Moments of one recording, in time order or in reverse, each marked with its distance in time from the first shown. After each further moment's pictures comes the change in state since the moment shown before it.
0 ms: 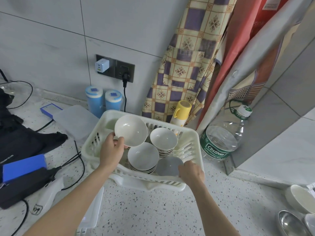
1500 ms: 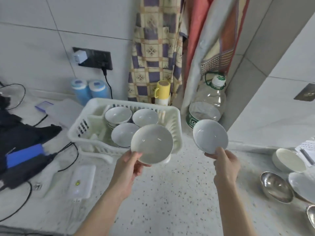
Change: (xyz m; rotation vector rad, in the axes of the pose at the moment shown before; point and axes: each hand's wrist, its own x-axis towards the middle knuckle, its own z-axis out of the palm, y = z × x) left_hand -0.180 0.038 0.046 -0.514 -0.395 -0.270; right_hand -0.066 0.151 -0.042 1.389 0.427 0.208
